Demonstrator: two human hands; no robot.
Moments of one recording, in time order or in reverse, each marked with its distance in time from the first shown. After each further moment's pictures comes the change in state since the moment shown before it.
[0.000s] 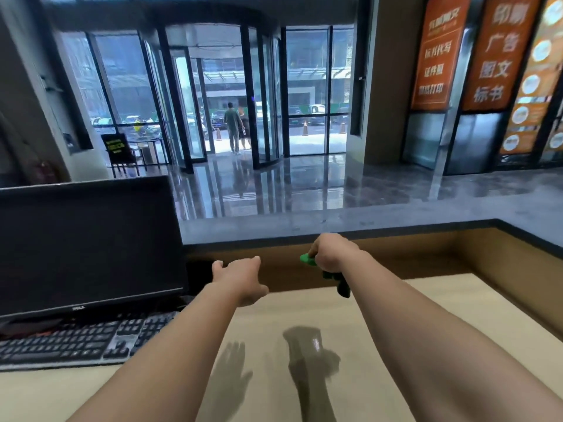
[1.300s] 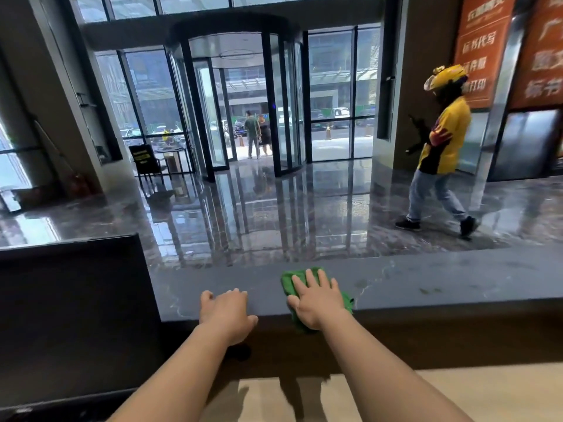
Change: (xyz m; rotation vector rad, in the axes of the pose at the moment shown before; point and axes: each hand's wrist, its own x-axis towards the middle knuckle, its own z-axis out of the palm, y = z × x) left_hand 0.197 -0.056 -0.009 0.115 0.034 -0.146; right_hand 0.235 -0.033 0.059 -0.258 -0.076 -0.207
